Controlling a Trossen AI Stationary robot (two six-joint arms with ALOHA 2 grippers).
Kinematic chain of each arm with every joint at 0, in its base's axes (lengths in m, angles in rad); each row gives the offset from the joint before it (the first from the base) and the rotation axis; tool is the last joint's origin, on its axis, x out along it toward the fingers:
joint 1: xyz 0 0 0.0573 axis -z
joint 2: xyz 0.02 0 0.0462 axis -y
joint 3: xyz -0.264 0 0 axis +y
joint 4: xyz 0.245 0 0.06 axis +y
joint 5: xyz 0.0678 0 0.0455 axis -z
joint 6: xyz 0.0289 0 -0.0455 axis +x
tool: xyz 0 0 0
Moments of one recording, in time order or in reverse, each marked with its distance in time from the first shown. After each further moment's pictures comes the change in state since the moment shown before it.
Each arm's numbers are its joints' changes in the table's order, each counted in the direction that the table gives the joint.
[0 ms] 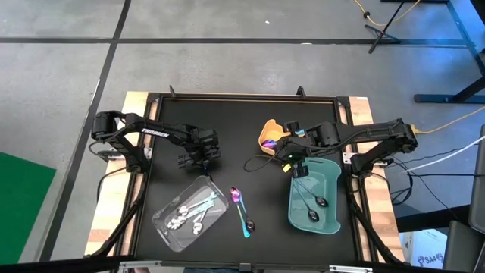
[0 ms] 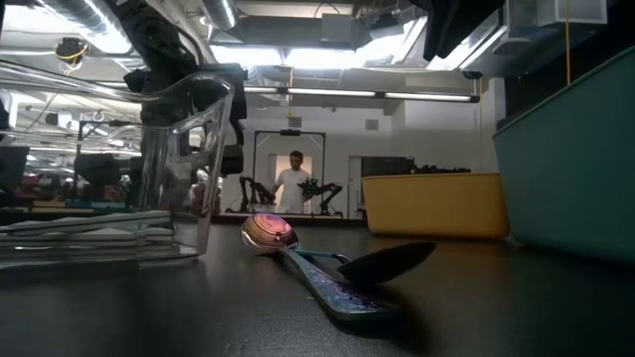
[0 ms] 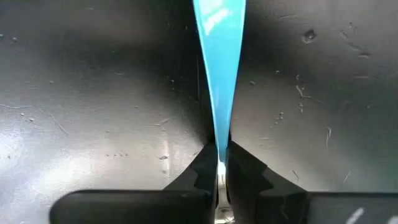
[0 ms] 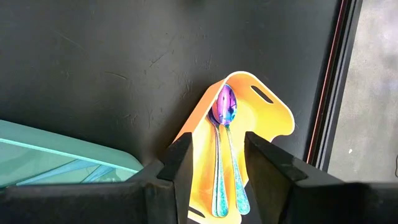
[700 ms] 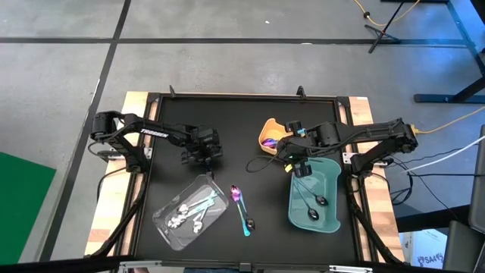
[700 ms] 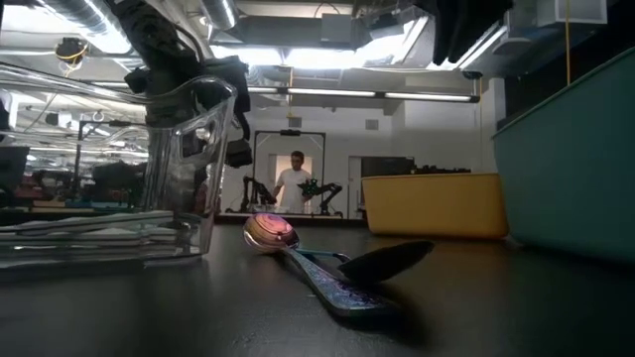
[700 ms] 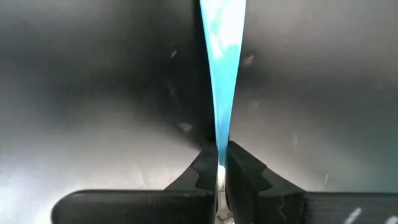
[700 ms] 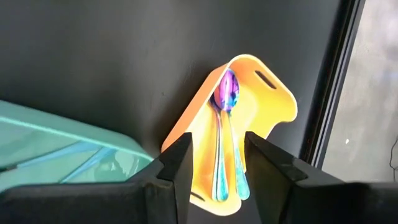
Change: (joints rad) left arm 0.001 0.022 0.003 -0.069 -0.099 0.111; right arm 0.000 0.000 0.000 0.057 0.010 0.000
